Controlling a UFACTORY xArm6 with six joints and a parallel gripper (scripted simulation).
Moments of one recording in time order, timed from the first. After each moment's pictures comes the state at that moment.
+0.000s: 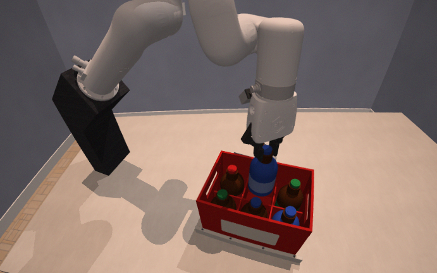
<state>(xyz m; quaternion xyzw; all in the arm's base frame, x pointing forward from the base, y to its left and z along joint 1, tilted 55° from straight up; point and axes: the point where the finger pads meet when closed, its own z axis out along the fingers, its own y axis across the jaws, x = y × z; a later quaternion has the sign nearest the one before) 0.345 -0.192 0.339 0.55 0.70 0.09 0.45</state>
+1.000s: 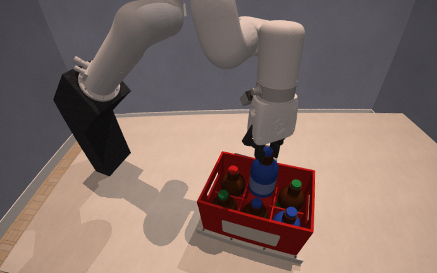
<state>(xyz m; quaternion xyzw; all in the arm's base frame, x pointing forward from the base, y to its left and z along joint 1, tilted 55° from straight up) 0.348 -0.194 0.337 0.55 0.70 0.09 0.45</state>
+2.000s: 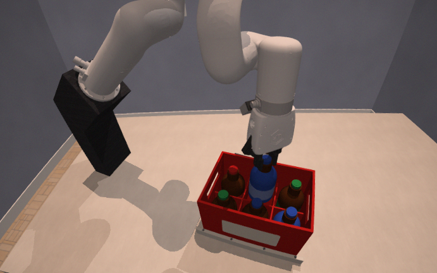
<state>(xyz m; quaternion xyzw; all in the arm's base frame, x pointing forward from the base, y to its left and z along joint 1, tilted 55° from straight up) 0.368 -0.204 0.320 0.55 0.70 0.09 0.45</state>
